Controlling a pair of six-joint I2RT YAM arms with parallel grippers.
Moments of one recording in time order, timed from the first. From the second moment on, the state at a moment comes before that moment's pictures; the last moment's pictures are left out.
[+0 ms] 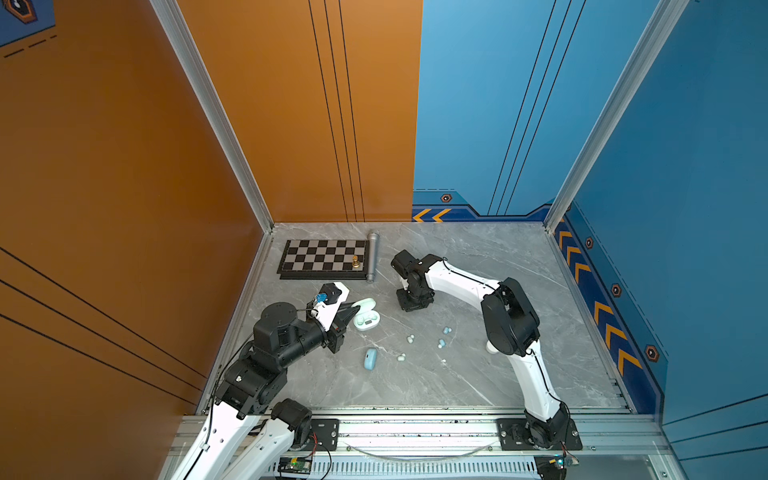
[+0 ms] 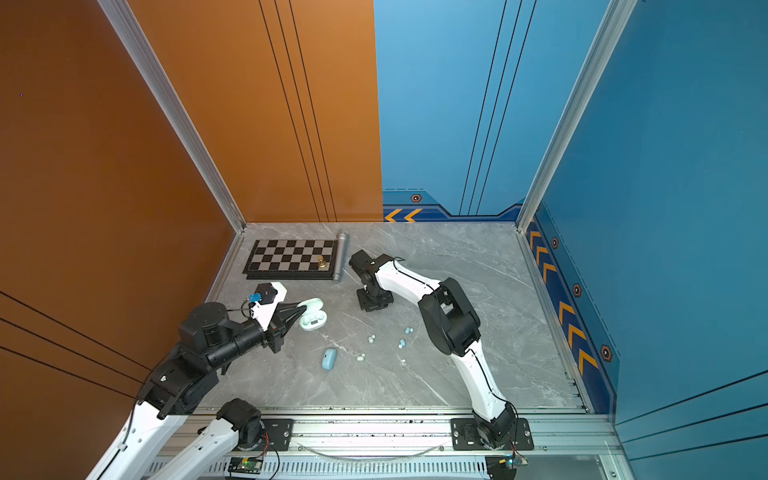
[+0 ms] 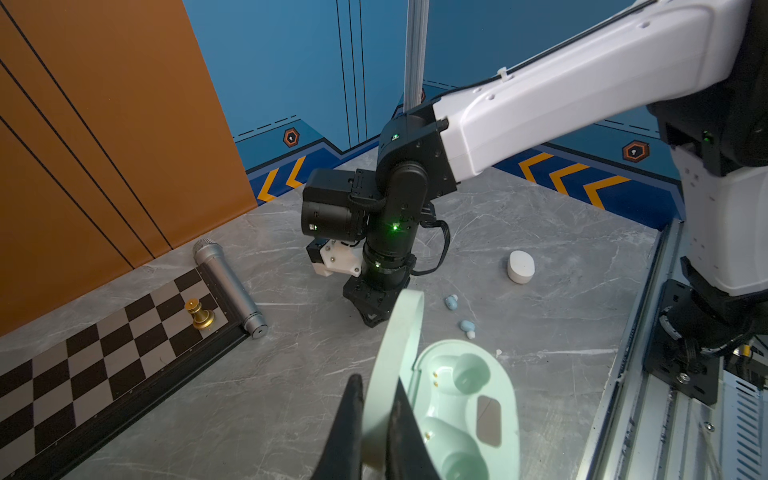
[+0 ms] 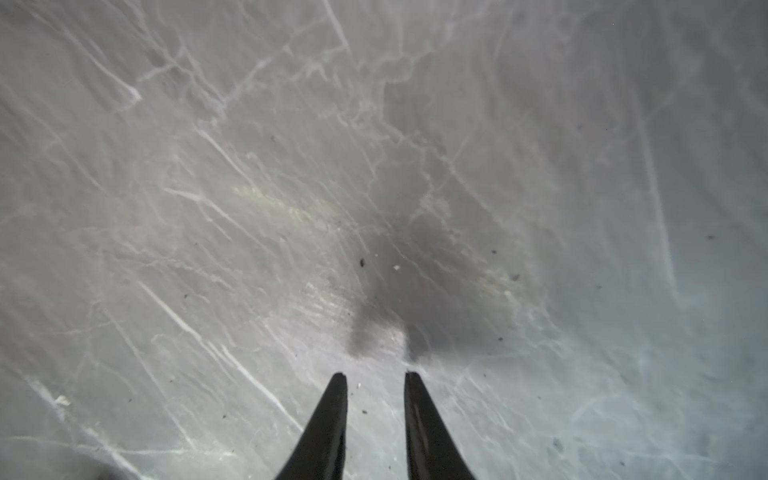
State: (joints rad) left arm -0.43 0.57 0.79 -0.50 0.32 0.11; right arm 0.71 2.20 1.81 -0.96 -0.07 0.37
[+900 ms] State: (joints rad) left arm -0.43 0.56 0.79 -0.50 0.32 0.11; right arm 0.88 2.01 1.53 -0.99 -0.19 0.51
